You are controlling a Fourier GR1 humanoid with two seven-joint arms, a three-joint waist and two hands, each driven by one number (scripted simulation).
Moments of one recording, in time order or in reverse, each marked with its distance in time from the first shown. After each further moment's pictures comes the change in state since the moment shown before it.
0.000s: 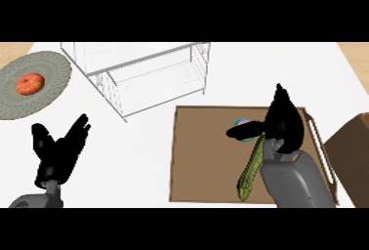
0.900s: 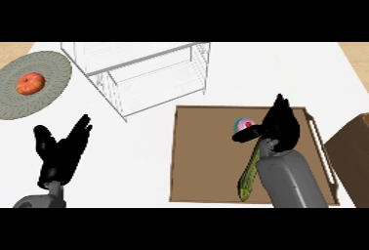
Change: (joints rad) left arm 0.005 -0.026 0.009 -0.003 -0.024 -0.006 -0.014; right arm 0.024 0.029 -0.060 0.171 0.110 -0.018 -0.066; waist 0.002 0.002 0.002
